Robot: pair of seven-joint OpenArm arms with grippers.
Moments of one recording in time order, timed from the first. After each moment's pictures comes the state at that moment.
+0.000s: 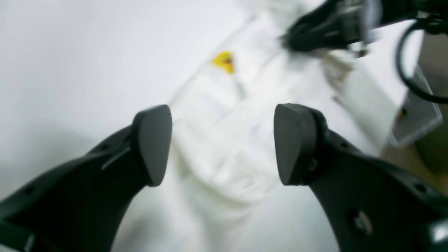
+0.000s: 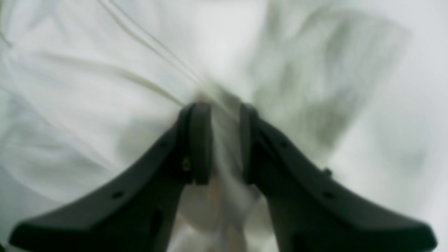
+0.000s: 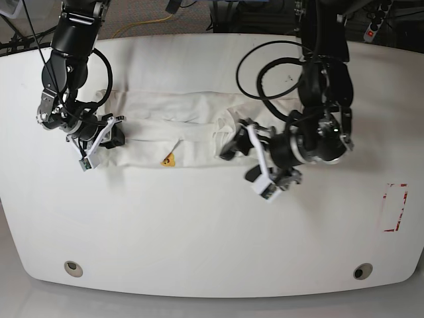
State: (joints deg) left arm -10.3 -2.2 1.7 103.2 -35.4 -35.0 71.7; right arm 4.8 16.8 19.7 76.8 28.1 40.5 -56.1
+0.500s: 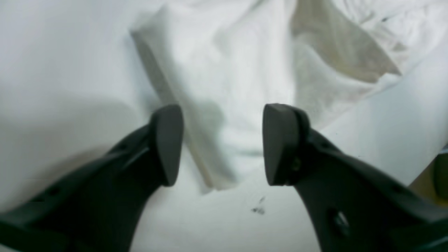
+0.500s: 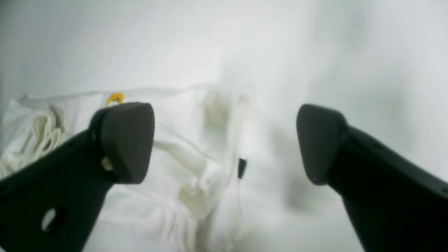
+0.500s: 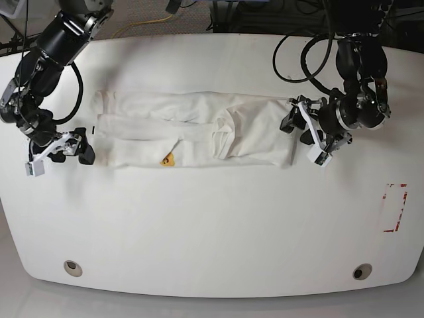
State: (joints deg) left arm 1.8 -12.1 -10.3 101.5 -34.4 -35.0 69.5; right arm 9.2 17.0 43.4 79.1 41.6 40.2 -70.9
